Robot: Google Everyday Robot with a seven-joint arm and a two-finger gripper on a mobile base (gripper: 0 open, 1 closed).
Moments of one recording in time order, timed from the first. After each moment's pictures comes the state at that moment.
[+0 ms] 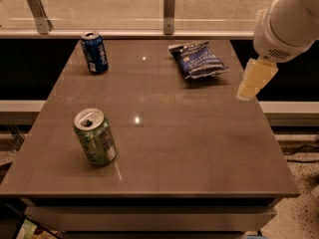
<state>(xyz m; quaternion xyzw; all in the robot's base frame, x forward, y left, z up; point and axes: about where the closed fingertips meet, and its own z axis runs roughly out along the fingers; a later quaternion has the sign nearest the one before) 0.551 -0.213 0.964 -0.56 0.76 -0.19 0.27</state>
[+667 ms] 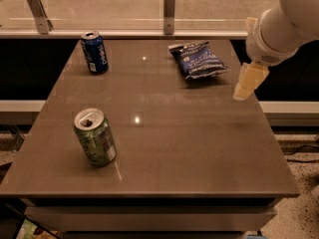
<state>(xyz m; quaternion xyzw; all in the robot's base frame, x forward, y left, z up) 0.587 -0.215 0.933 -0.60 0.73 -0.19 0.27</state>
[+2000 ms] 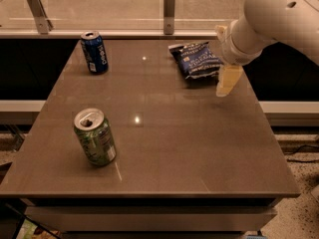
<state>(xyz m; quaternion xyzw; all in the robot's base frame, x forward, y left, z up) 0.653 -0.181 0.884 -0.67 0.67 -0.17 0.27</state>
